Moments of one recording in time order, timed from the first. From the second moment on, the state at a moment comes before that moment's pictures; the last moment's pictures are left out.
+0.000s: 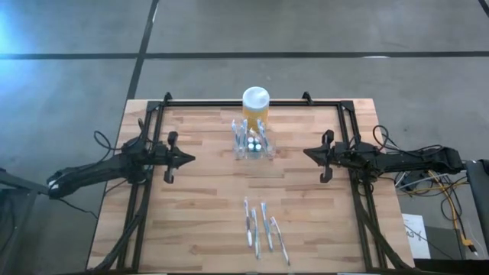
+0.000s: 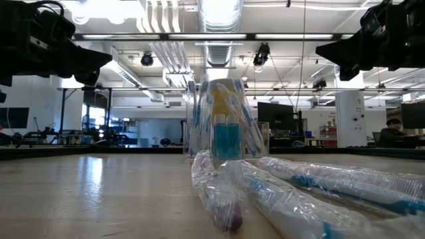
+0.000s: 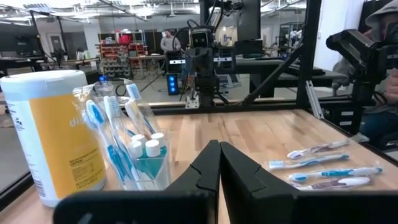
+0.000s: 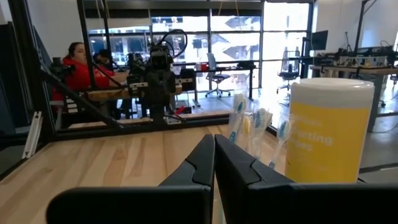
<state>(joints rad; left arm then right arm) 0.32 0.20 0.01 0.18 0.34 0.03 -0.04 0.43 0.01 0.54 0.13 0.05</state>
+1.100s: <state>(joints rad) 0.32 0.20 0.01 0.16 0.35 0.01 -0.04 0.44 0.13 0.50 0.13 0.17</state>
